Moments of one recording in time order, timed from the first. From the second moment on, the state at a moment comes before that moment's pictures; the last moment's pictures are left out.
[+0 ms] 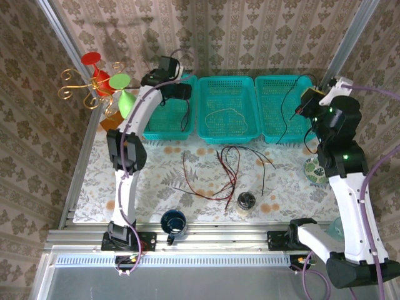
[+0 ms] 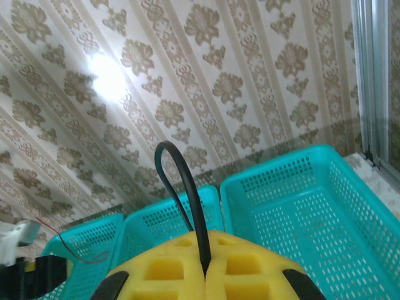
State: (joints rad) left arm -0.38 2.26 2.35 -0.90 0.00 -0.08; right arm 0.03 0.99 1.29 -0.41 0.10 0.40
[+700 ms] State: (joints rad) left arm -0.44 1.79 1.79 -0.81 -0.02 -0.10; right arm 0.03 1.43 1.68 -0.30 0.18 0.11
